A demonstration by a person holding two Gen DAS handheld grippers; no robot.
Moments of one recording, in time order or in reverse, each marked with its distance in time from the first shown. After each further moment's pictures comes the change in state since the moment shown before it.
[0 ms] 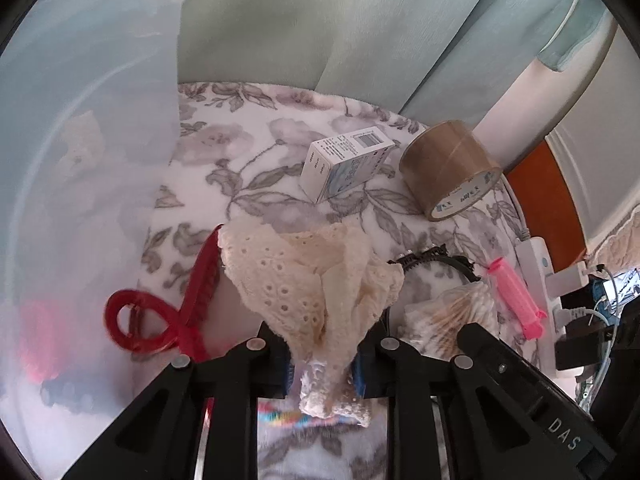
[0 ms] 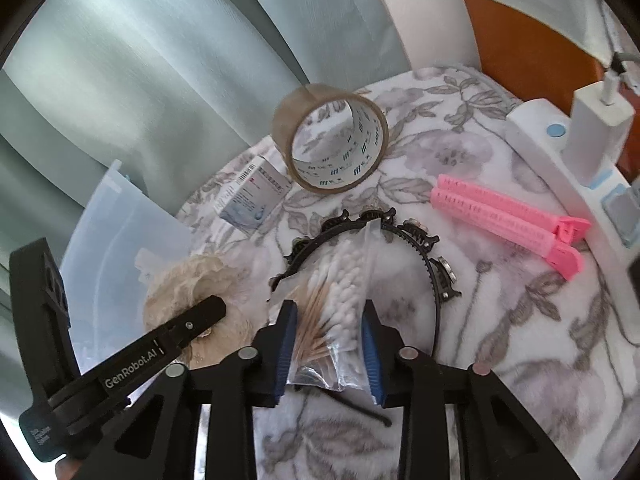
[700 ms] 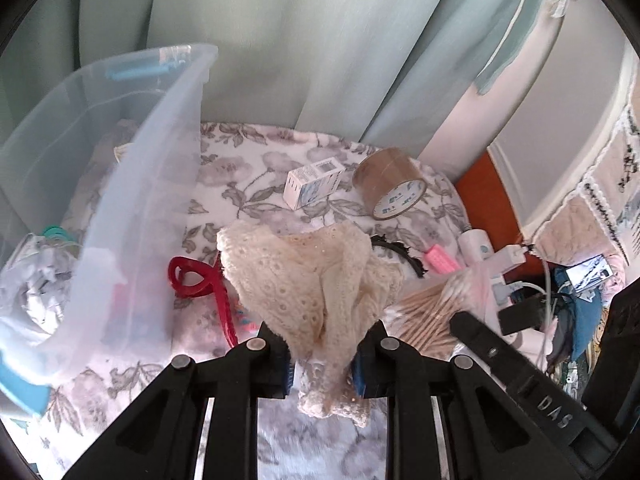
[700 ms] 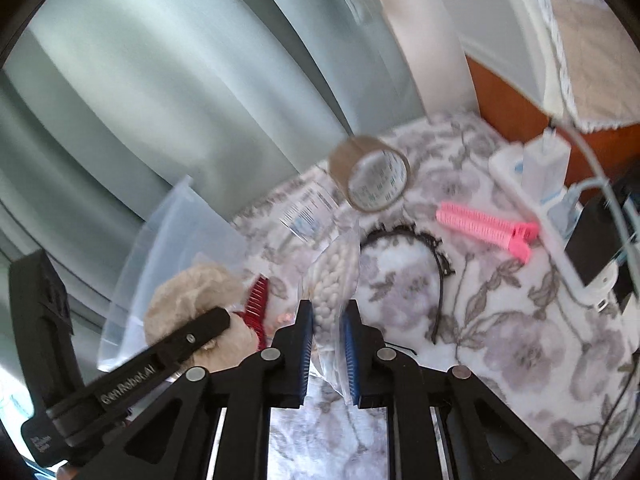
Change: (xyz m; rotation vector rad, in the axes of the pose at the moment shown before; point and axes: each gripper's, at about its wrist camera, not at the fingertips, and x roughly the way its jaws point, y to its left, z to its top) left arm -0.100 -0.015 -0.025 0.036 -0.079 -0.033; right arm -0.108 0.027 -0.021 -0.041 -0.103 0.080
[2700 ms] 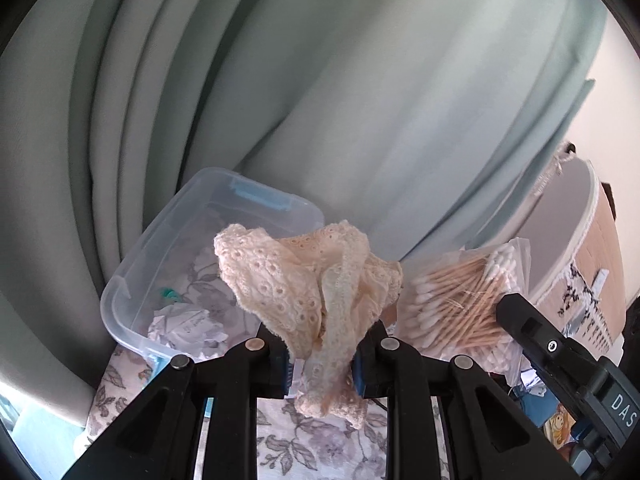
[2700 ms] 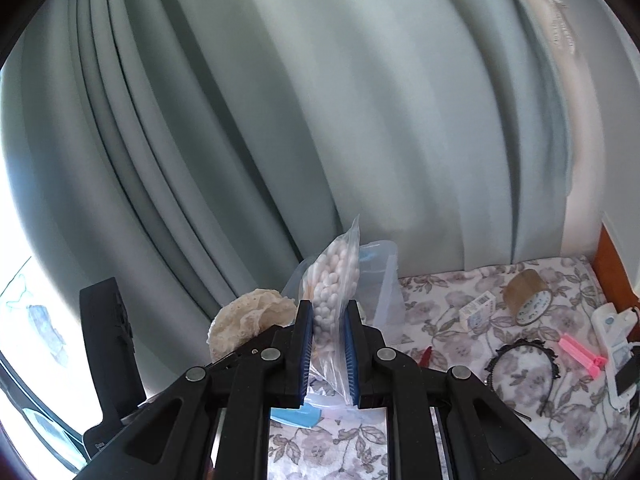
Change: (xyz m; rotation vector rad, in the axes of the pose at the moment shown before) left arm -0.152 0.118 0.014 -0.225 -0.361 -0.051; right arm -0.076 0.216 -0.001 -0.358 -0.167 0.238
